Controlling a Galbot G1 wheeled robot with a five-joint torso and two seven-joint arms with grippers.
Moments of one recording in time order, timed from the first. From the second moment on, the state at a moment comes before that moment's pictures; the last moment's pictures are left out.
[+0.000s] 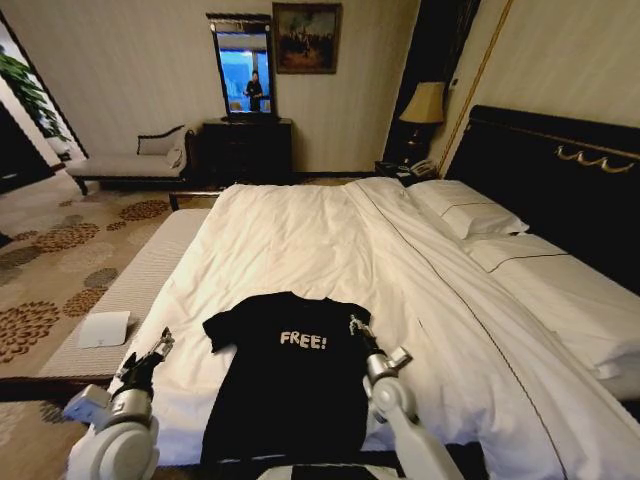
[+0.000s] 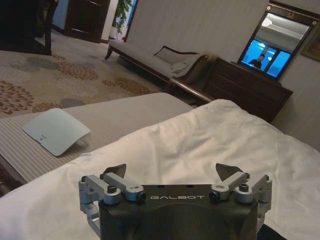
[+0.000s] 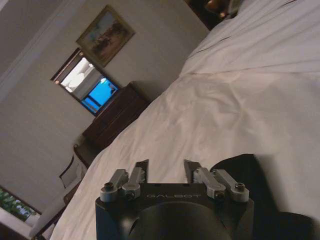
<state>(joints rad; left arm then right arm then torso) 1.68 -1.44 -0.86 -2.29 -0.80 0.29 -0.44 -1.43 1.37 0.39 1.92 0.96 0.00 0.15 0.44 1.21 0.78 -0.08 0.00</state>
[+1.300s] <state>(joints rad) 1.69 -1.41 -0.91 -2.24 -0.85 0.28 -0.44 -1.50 1.40 0.32 1.98 1.15 -0.14 0.35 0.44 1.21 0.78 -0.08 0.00</state>
